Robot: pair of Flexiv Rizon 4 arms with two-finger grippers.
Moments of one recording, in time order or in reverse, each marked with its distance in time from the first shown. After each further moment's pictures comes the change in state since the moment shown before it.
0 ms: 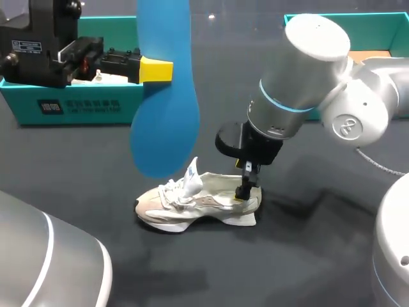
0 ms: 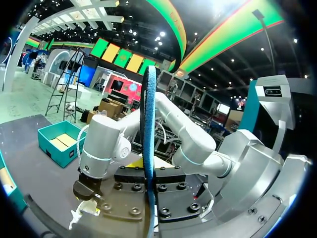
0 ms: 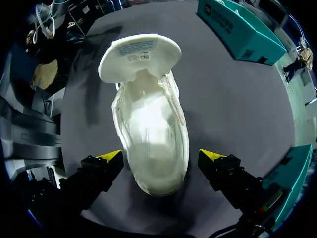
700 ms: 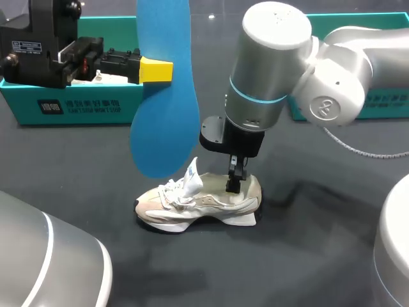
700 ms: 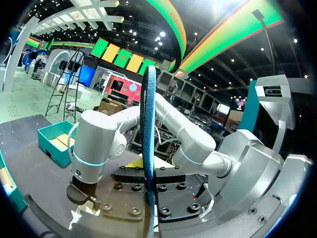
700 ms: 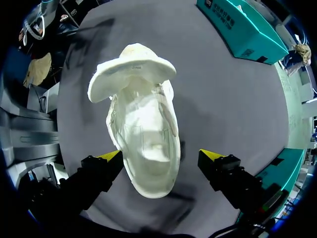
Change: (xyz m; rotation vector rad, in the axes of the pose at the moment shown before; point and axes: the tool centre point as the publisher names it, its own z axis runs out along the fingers) left arm 0.000 0.000 0.000 0.001 0.000 0.000; right arm -0.009 0.018 -0.010 0.120 -0.043 -0.005
